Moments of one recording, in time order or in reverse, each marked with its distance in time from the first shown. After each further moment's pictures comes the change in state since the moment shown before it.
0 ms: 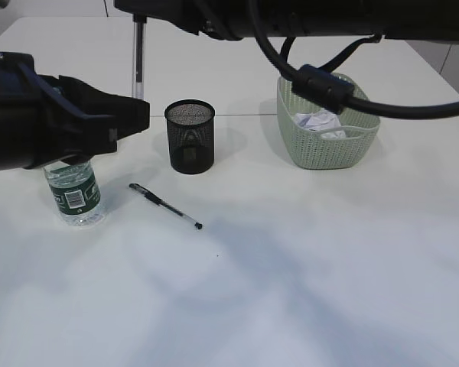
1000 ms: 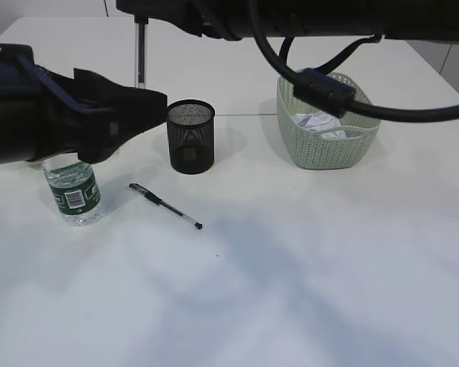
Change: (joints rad) left arm 0.000 0.001 0.004 0.025 -0.046 0.000; right arm 0.000 0.000 0.000 0.001 0.008 -0.031
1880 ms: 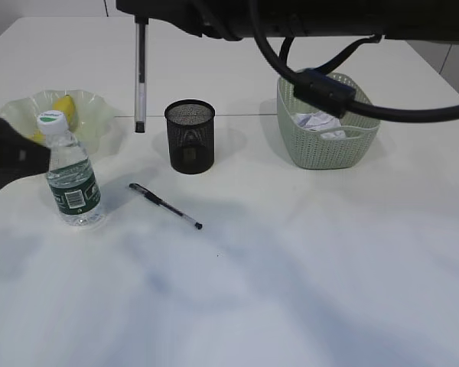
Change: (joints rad) left arm 0.252 -0.065 0.000 0.005 0.424 -0.022; right arm 0.000 0.000 0.000 0.000 0.000 -0.004
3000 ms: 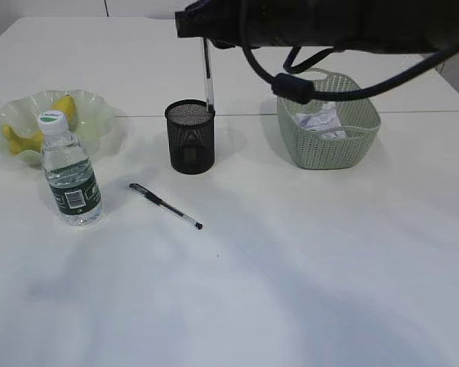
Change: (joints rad) left arm 0.247 -0.310 0.000 0.075 0.342 -0.186; right arm -0.005 0.126 -0.087 0.029 -0.442 -0.265
